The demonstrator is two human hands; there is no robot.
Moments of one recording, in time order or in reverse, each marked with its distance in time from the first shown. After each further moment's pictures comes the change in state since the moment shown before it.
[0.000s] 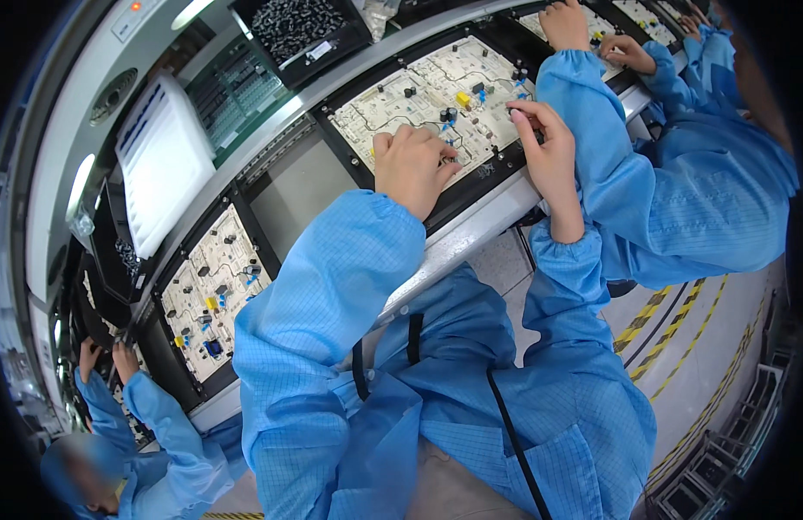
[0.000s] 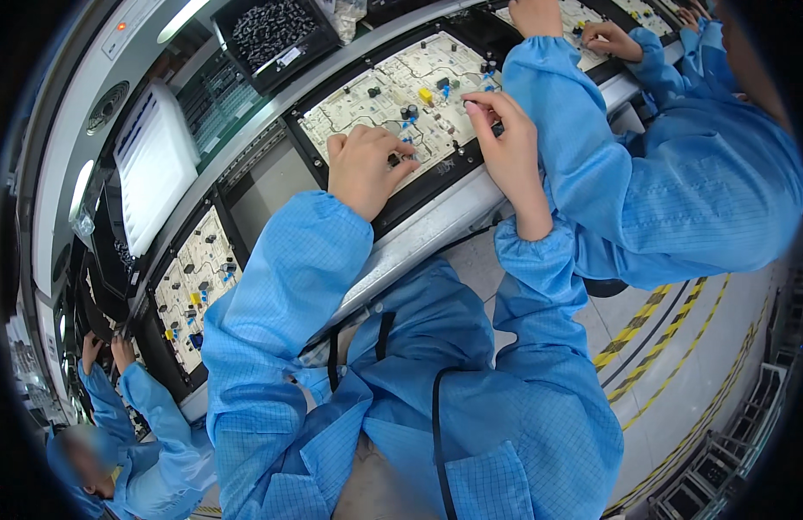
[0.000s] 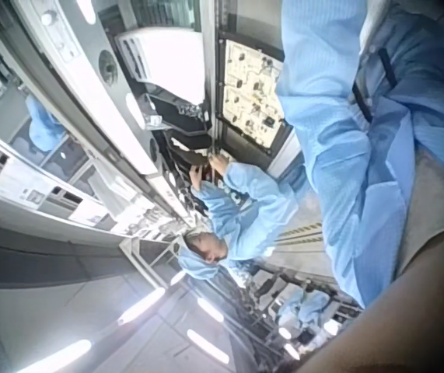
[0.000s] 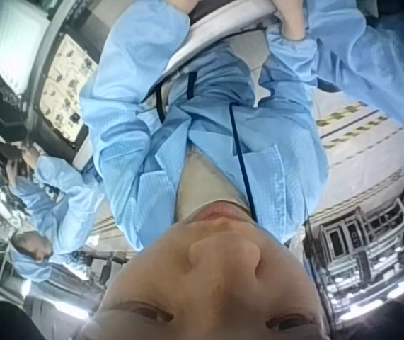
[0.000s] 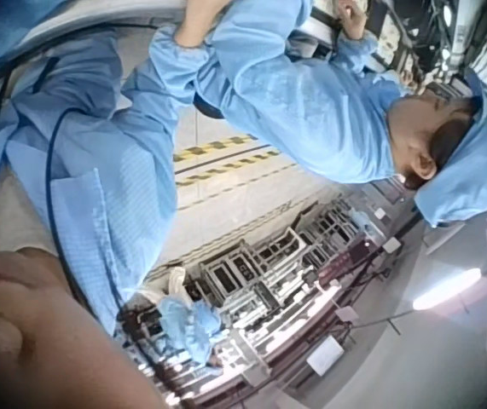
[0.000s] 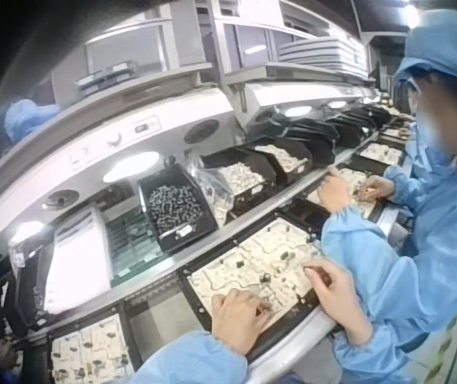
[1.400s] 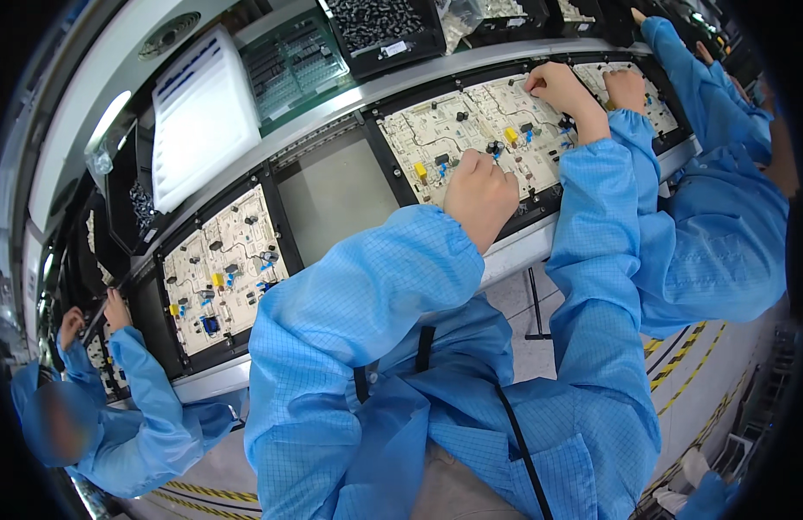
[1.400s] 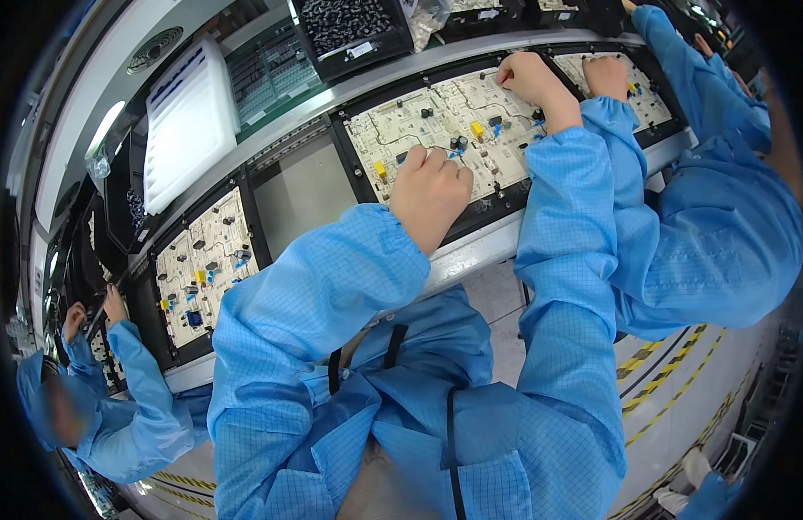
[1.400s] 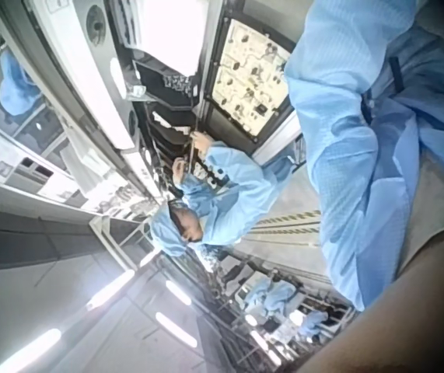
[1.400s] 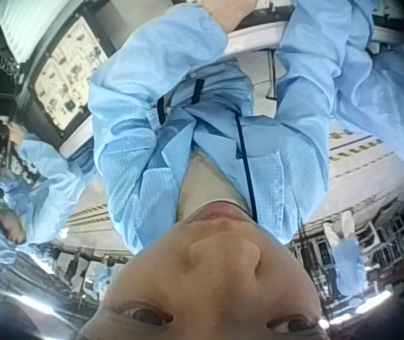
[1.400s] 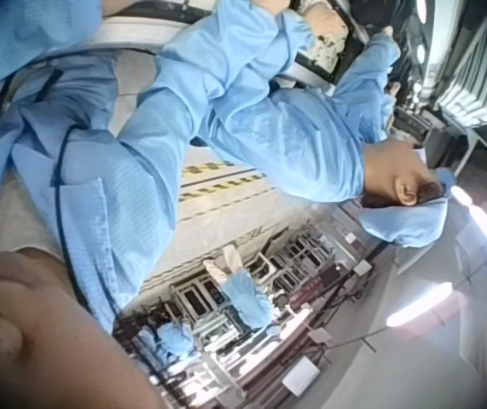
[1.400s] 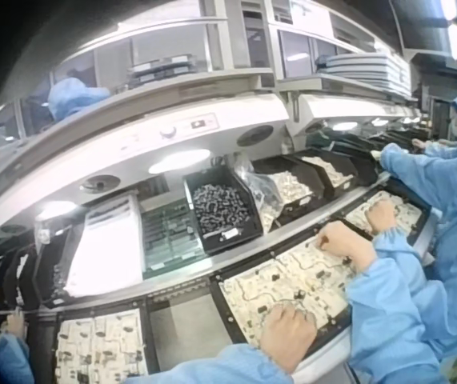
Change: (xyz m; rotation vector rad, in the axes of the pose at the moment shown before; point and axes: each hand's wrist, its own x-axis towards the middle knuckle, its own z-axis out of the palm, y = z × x) left_hand 0.003 0.027 0.002 0.480 0.077 0.181; right_hand 0.179 0.078 0.041 -0.503 -0.633 -0.260
